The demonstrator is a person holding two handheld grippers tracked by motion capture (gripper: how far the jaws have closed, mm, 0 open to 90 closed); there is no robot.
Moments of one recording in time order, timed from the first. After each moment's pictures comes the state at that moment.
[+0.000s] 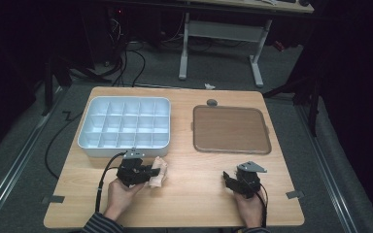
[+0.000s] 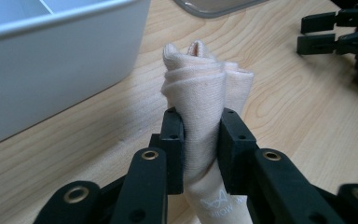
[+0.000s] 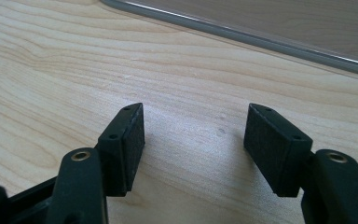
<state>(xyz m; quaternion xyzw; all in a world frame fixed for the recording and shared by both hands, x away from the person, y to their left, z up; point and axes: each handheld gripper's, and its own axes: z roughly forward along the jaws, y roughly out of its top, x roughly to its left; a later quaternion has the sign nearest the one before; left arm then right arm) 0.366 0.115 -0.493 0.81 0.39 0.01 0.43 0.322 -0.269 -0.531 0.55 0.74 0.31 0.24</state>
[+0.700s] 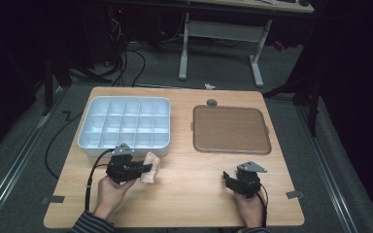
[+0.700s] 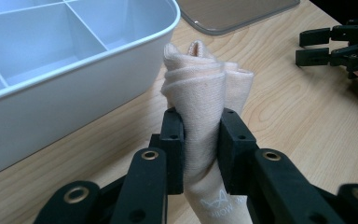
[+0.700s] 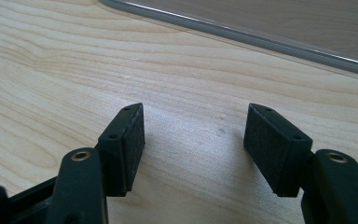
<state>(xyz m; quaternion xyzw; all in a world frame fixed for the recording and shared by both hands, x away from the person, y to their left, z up) 0.364 0.138 -0.471 0.81 0.39 0.04 0.44 0.322 -0.270 -0.531 0.55 0.73 0.31 0.24</state>
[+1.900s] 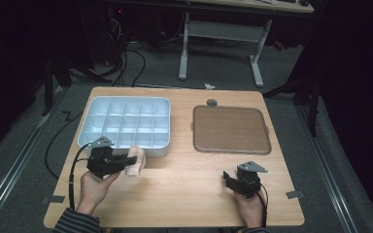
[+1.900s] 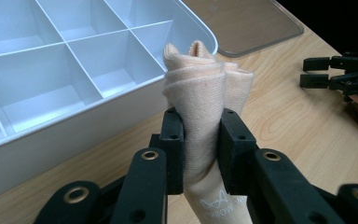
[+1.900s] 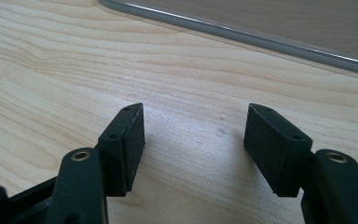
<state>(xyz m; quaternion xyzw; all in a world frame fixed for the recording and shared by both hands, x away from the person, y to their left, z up) 0.372 0.183 -0.451 0.79 0.42 0.04 0.46 0.322 -0.270 -0.531 0.55 0.73 0.32 0.24</state>
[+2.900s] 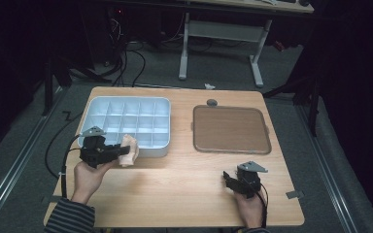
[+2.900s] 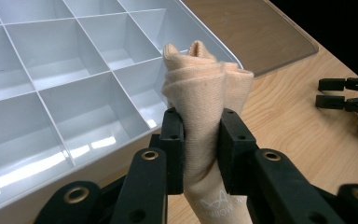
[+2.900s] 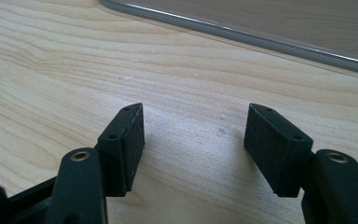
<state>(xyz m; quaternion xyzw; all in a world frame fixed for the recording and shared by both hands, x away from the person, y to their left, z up) 0.394 0.201 -0.437 0.77 0.43 0.05 0.46 0.322 -0.271 -0.531 0.55 0.73 0.32 0.24</state>
